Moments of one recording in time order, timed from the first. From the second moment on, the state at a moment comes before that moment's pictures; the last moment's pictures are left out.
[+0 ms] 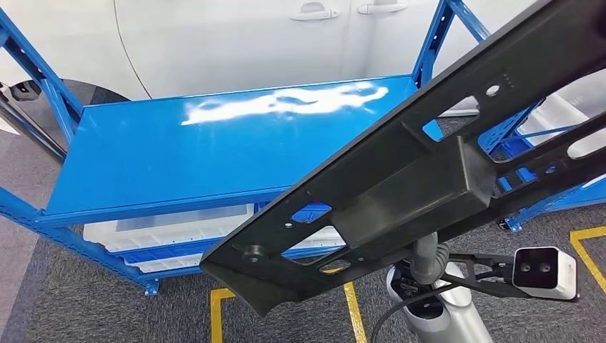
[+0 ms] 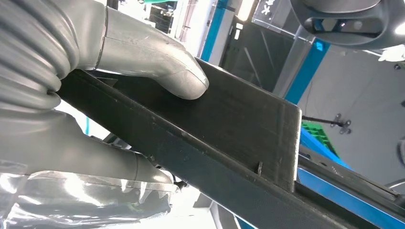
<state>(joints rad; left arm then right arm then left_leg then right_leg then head) -0.09 -0.10 1.26 -0.21 -0.90 0.24 -0.32 -0.25 -0.07 0.38 -1.90 -0.36 0.53 -0.70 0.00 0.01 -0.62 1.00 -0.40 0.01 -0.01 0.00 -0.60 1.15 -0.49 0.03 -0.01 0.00</state>
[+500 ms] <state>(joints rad) -0.09 -0.08 1.27 -0.21 -0.88 0.27 -0.32 -0.17 -0.07 0.30 -1.90 -0.33 0.67 -0.70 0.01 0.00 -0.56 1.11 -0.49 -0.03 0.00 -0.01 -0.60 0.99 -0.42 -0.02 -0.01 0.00</state>
